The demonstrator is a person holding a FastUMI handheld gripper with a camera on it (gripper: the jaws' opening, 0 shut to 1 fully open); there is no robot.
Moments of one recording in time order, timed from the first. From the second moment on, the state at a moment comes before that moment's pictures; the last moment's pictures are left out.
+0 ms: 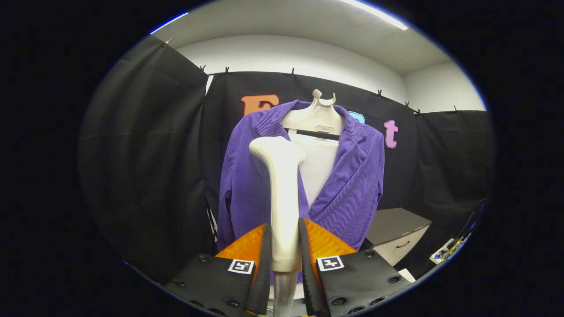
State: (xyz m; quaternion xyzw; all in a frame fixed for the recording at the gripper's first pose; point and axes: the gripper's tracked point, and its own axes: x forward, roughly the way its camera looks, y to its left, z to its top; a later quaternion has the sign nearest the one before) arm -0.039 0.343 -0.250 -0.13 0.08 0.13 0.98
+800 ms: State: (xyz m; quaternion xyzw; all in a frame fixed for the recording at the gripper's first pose) arm -0.055 0.308 -0.336 -0.14 0.14 0.18 0.96
